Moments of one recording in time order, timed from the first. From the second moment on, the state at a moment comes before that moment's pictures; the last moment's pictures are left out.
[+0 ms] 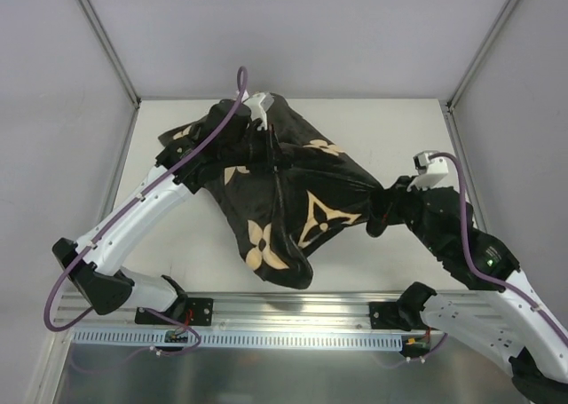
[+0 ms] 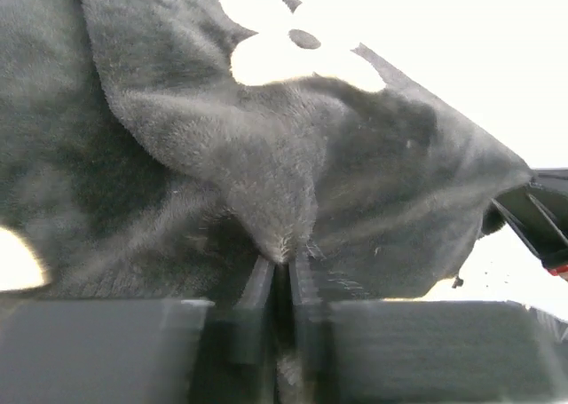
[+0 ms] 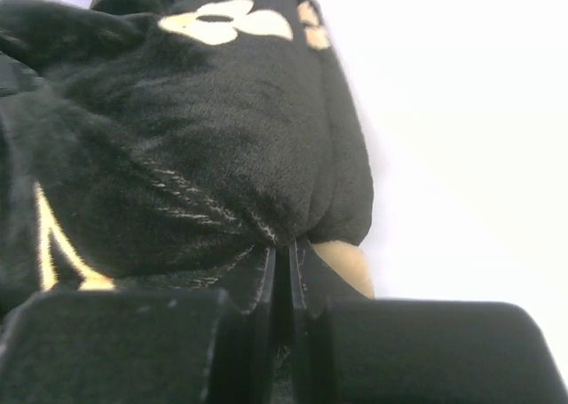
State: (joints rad) left arm -0.70 1.35 1.53 -0.75 0.13 -0.61; right arm 0.77 0.64 1.00 -0.71 0.33 0.47
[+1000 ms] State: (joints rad) left arm -0.23 1.44 1.13 -0.63 0.23 -0.64; right arm 0.83 0.72 0.88 -0.87 0.44 0.46
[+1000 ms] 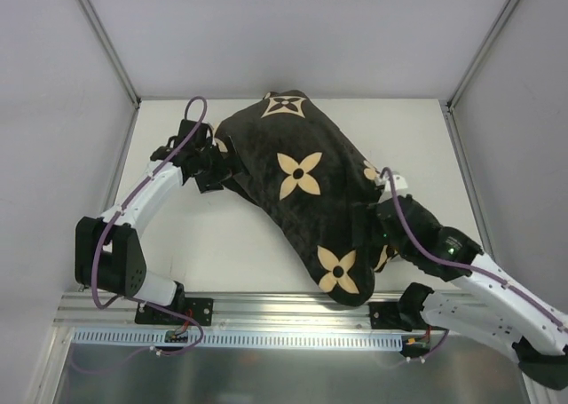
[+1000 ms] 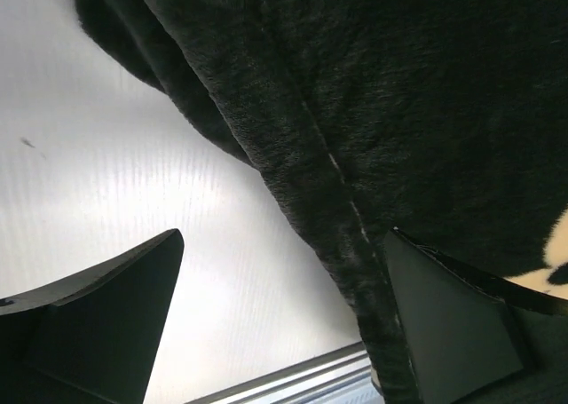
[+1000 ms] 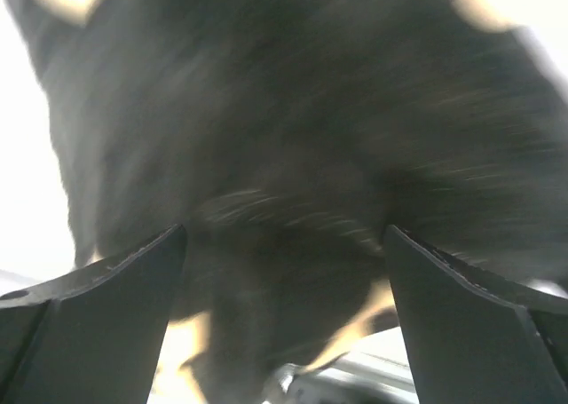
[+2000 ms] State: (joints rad) left arm -0.31 1.57 0.96 -0.21 0.47 -0.81; right arm 1.46 1.15 0.90 -1.20 0.81 1.16
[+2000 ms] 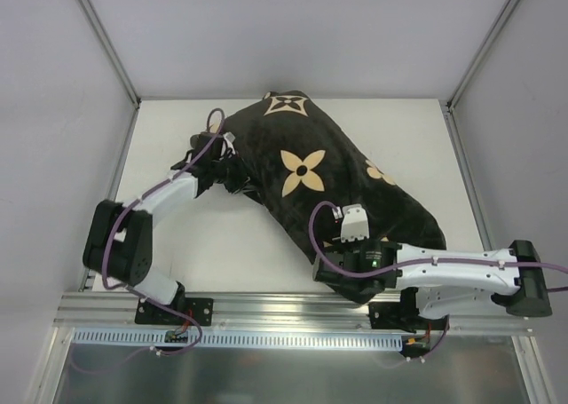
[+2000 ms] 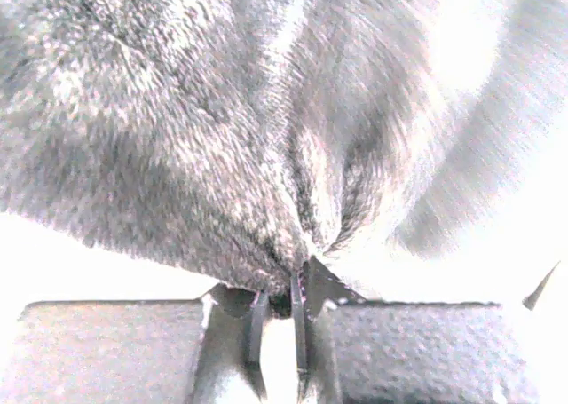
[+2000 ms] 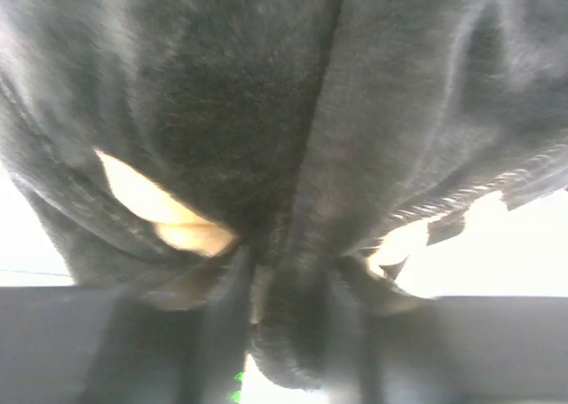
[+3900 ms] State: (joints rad) left arm -0.25 1.43 1.52 -0.74 0.13 -0.61; right arm 0.46 1.29 1.26 -0.78 0.46 0.33
